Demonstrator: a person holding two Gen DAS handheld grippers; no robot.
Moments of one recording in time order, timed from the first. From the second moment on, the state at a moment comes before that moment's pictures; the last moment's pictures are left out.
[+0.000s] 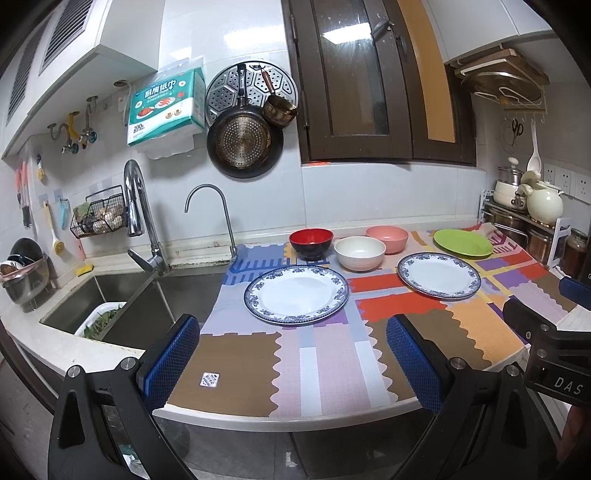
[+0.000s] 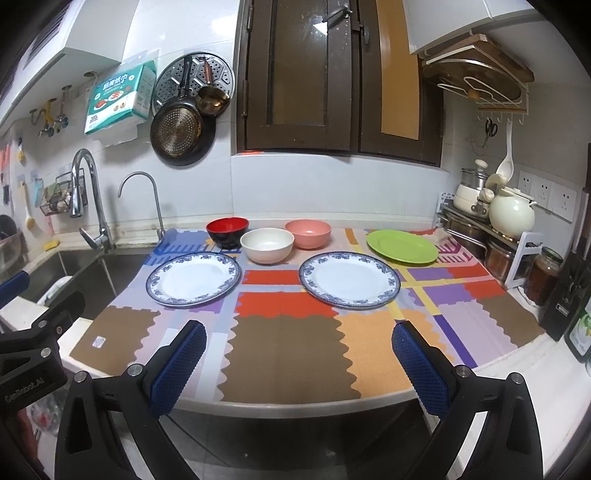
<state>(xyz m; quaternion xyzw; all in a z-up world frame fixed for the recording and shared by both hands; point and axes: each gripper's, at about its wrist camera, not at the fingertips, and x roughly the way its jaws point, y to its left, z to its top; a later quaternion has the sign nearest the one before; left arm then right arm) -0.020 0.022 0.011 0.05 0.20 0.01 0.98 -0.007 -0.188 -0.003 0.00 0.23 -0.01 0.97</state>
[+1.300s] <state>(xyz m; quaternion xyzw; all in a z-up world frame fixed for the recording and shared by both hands) -0.021 0.021 0.016 0.04 0.20 0.00 0.98 -0.011 -0.191 -0.001 -0.01 0.23 -0.01 0.97</state>
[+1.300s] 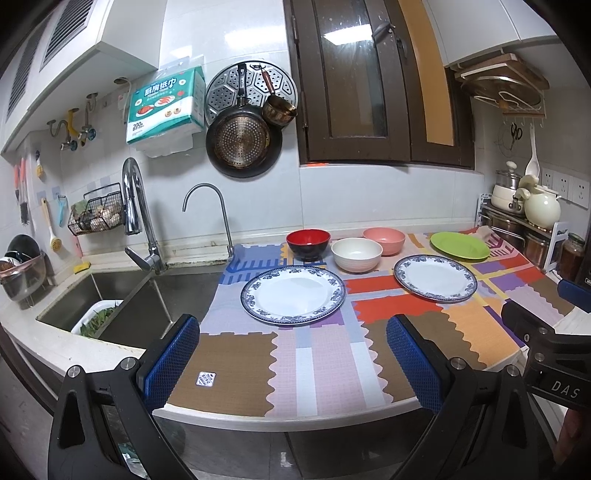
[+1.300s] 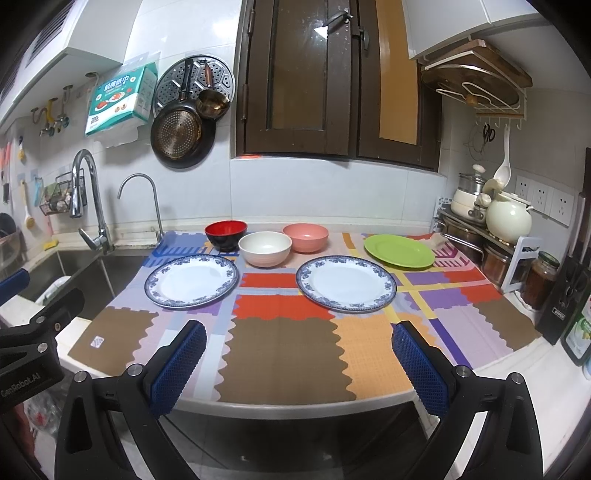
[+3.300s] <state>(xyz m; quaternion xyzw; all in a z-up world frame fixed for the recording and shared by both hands) 0.165 0.070 -0.019 0.01 0.29 0.11 0.95 0.195 -0.139 -0.036 -0.02 0.30 0.10 0.95</state>
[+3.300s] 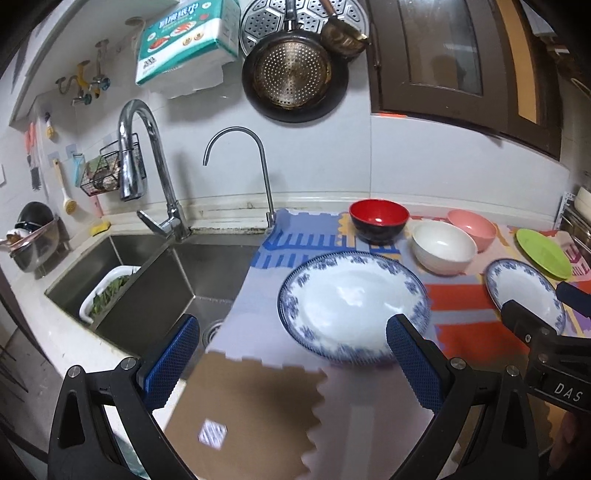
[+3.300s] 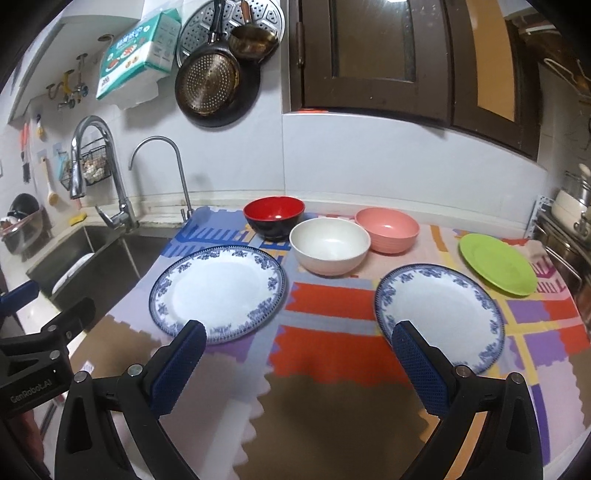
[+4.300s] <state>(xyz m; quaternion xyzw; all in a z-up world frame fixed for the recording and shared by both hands) 0.326 0.126 -0.113 0.01 0.43 0.06 0.90 0.348 -0.075 -0.110 -0.03 0.41 0.06 0.91</state>
